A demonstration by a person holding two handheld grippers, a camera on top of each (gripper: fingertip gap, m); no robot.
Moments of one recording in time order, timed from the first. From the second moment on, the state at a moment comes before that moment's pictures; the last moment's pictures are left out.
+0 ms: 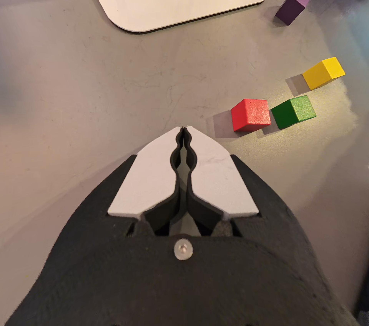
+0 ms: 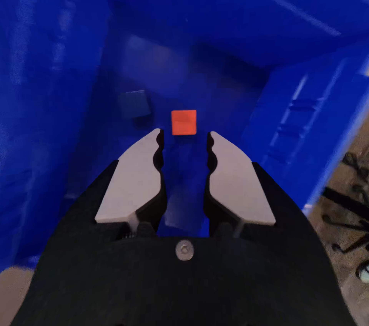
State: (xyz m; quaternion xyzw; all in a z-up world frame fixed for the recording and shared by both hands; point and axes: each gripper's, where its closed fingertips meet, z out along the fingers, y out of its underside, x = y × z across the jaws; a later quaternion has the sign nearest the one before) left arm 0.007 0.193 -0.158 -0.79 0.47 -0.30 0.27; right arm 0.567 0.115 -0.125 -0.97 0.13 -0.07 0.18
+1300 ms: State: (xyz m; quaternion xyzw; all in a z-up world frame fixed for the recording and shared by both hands) left arm 0.009 0.192 -0.157 -0.79 0.47 -0.31 0.27; right arm 0.460 0.112 -0.065 -0.95 0.08 -0.04 0.31
